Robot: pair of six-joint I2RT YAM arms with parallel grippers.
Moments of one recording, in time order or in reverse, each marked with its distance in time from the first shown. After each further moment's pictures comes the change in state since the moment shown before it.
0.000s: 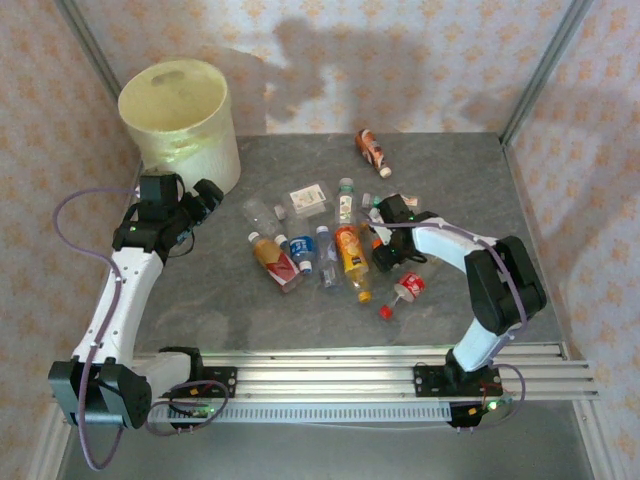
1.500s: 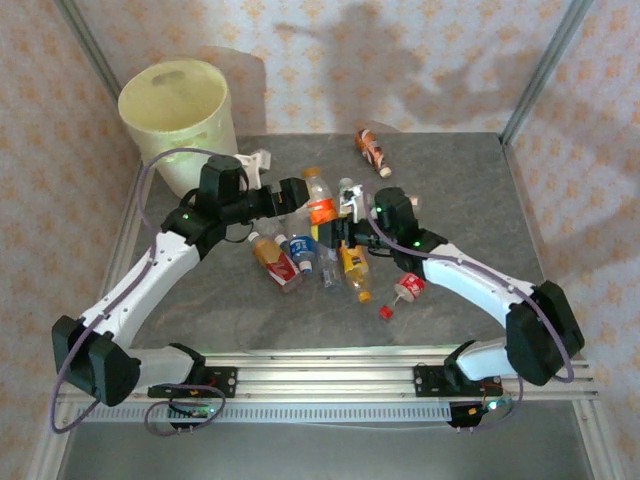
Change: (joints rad) left arm -0.420 0.158 0.109 0.311 0.370 0.142; right arm 0.214 -0.301 -0.092 0.690 -0.634 0.637
